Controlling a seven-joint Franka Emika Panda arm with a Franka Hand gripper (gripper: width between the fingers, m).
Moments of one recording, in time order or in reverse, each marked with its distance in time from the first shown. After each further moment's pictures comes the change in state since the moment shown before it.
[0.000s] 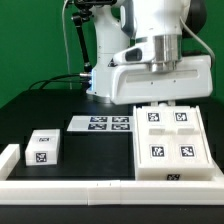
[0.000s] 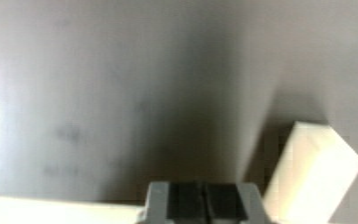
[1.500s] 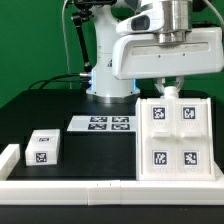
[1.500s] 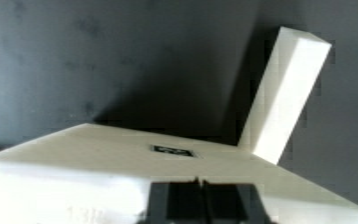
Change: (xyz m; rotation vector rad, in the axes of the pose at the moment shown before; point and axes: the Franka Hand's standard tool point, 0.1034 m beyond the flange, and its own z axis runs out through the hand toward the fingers) arm 0.055 0.007 -0.034 0.001 -0.039 -0.041
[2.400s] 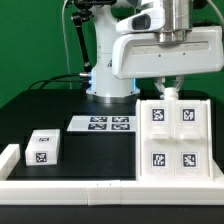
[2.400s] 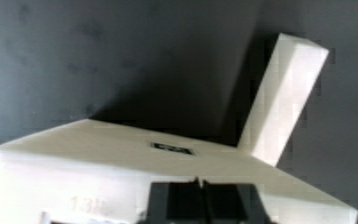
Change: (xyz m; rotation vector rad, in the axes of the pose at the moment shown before) arm -0.003 -0.002 -0.003 0.001 -0.013 -0.006
